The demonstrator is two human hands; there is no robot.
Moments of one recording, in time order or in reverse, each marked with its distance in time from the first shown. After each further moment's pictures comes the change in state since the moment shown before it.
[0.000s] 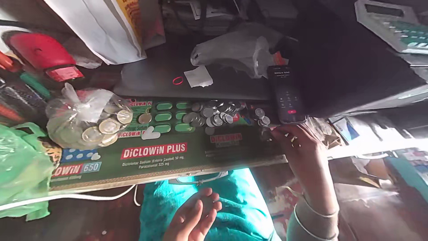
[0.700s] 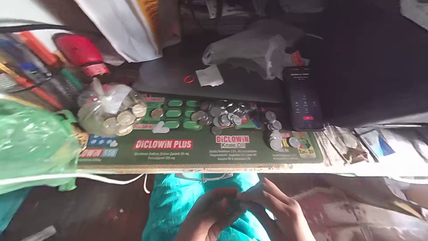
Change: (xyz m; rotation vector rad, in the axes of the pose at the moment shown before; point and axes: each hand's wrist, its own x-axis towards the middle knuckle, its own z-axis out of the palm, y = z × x) left_hand 0.018 -0.015 0.023 0.201 -0.047 -0.070; right_hand -0.076 -0.038 0.013 0.668 -0.367 -0.278
